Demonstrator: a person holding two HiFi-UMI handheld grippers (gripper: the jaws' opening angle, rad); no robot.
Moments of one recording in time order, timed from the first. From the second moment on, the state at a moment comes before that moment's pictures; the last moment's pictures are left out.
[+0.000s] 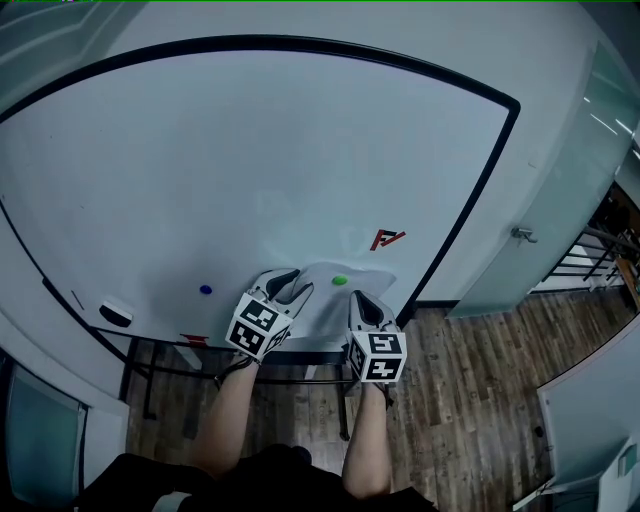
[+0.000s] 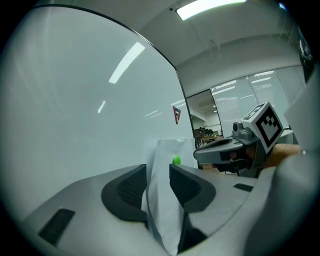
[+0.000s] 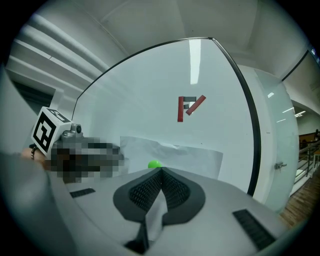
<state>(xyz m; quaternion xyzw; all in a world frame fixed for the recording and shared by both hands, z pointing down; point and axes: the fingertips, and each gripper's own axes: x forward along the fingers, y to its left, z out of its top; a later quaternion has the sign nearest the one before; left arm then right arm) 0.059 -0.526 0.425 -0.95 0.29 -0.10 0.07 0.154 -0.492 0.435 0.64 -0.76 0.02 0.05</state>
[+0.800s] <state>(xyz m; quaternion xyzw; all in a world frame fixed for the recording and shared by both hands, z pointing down) 0.061 -0.539 0.441 -0.95 0.30 -0.09 0.01 0.159 -0.512 0.445 0.64 -0.76 0.01 0.07</state>
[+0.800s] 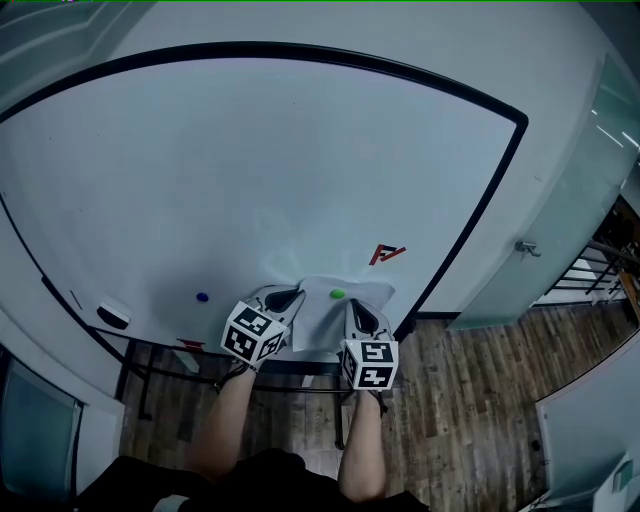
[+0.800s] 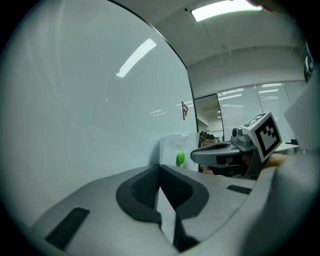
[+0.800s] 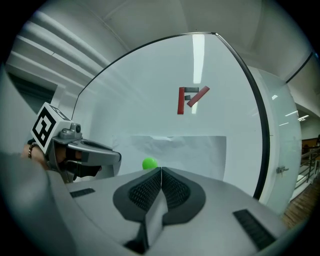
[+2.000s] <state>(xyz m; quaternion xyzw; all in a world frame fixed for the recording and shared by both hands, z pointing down) 0.053 -0.535 0.442 -0.96 0.27 -0.05 -0.02 0.118 -0.529 0.439 0.65 -0.75 -0.05 0.10</state>
